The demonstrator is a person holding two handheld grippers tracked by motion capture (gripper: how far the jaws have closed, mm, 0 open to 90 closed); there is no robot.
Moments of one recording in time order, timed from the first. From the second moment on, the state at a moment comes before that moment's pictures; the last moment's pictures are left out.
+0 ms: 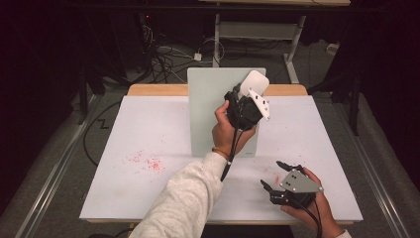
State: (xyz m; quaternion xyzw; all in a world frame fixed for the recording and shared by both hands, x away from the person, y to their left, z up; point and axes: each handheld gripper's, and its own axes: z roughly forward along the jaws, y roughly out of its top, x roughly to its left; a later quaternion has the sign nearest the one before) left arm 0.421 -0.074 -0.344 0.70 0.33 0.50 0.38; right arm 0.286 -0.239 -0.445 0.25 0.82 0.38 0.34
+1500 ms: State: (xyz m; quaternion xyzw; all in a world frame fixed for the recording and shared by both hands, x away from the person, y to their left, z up) left arm 0.410 -0.085 -0.369 0.75 0.27 0.50 0.35; right arm 0.287 -0.235 -0.450 0.24 0.83 0.38 0.33
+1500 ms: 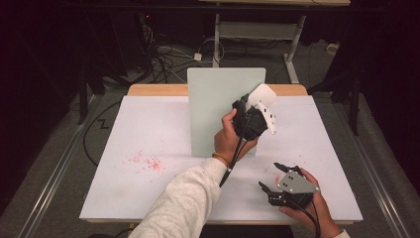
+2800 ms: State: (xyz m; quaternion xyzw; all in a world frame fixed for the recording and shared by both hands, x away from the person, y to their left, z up) left arm 0.411 -0.100 -0.367 0.76 0.25 0.49 0.34; right arm 0.286 -0.231 -0.452 0.23 0.84 0.37 0.32
